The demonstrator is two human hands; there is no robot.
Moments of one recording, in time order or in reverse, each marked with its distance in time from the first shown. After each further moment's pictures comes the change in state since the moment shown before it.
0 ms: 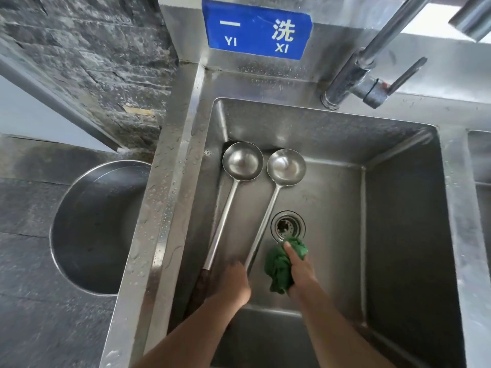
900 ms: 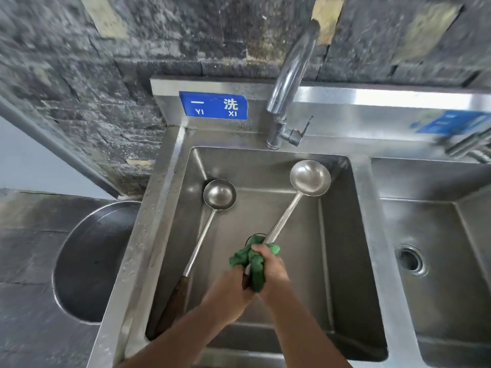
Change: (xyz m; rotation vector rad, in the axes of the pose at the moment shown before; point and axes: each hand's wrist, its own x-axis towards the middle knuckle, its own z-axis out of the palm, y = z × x) left_hand -0.153 0.088 -0.063 -0.094 0.136 0.430; right_hand -0.111 -0.049 -0.016 0.274 -0.312 -0.092
